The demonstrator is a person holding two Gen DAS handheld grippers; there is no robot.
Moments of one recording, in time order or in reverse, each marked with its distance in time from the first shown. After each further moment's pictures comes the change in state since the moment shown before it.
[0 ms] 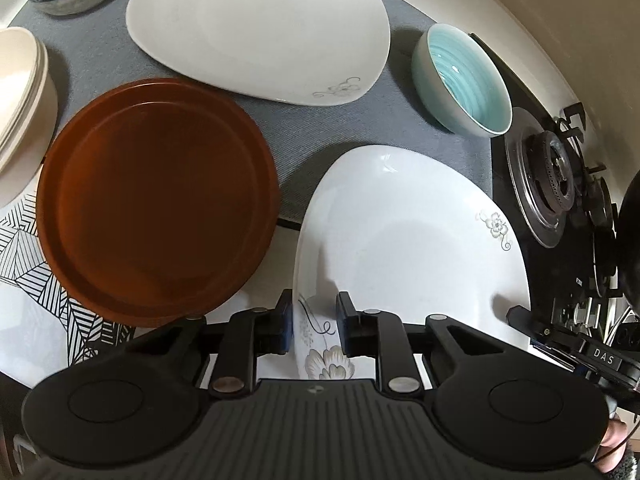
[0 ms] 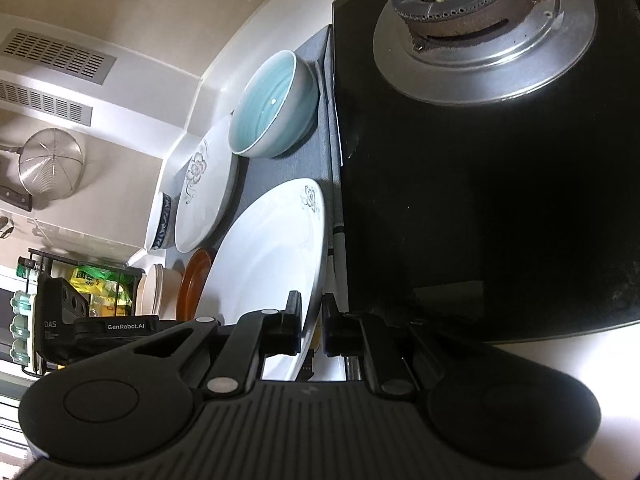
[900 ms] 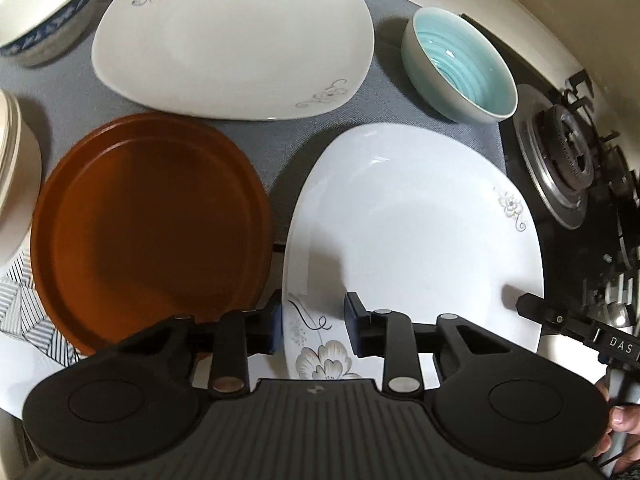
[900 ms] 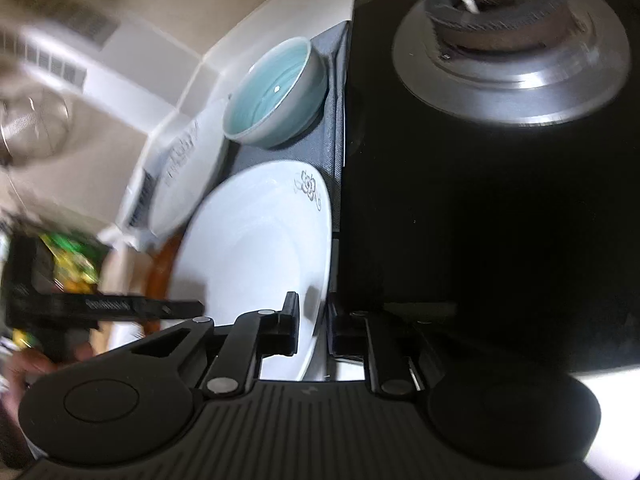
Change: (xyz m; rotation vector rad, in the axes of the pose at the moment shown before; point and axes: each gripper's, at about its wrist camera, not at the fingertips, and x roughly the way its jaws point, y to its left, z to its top) left arm 0.017 -0.014 0.009 0.112 -0.009 0.064; right arm 0.013 0.004 0.001 -0.082 -0.009 -0.061
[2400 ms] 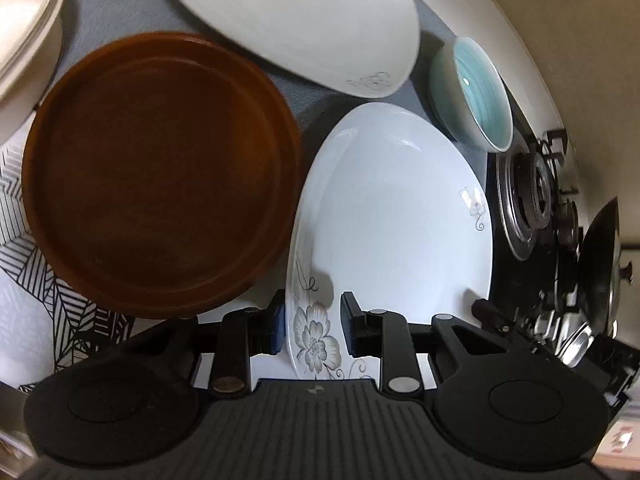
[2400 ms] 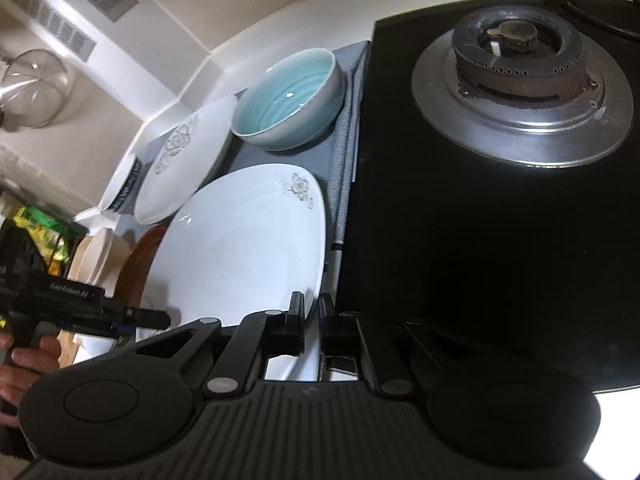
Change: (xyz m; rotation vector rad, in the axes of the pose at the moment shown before) left arm 0.019 0.036 -0.004 -0.205 0.054 -0.215; right arm 0.003 0.032 -0.007 -0.200 -0.022 -0.145
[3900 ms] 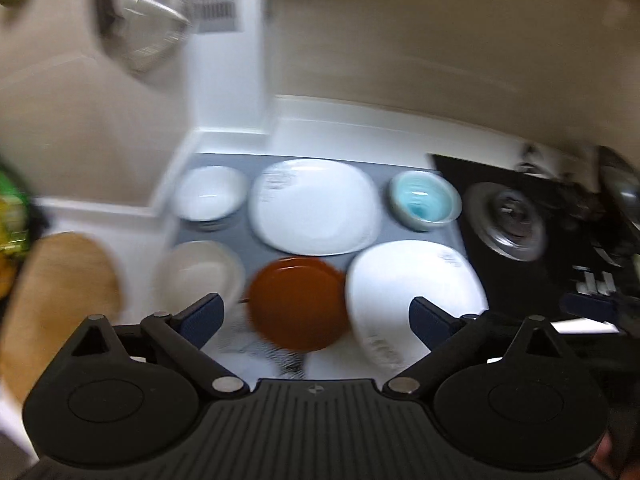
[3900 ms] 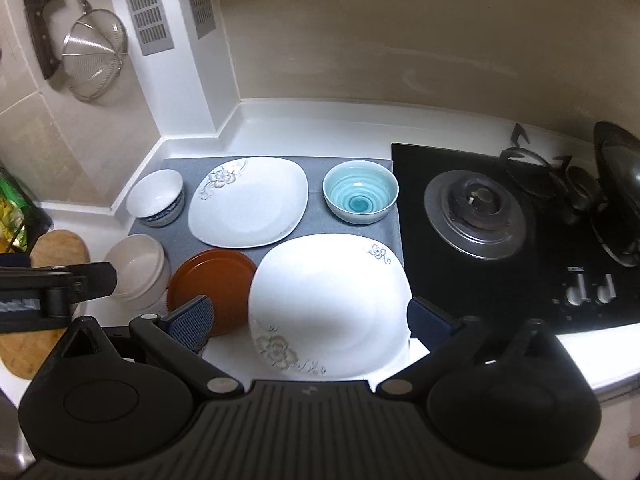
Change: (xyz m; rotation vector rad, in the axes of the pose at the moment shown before) left arm -0.231 -0.077 -0.102 0.466 -0.476 0.315; right arm -0.087 0.265 -0.026 -0.150 -0.169 -0.455
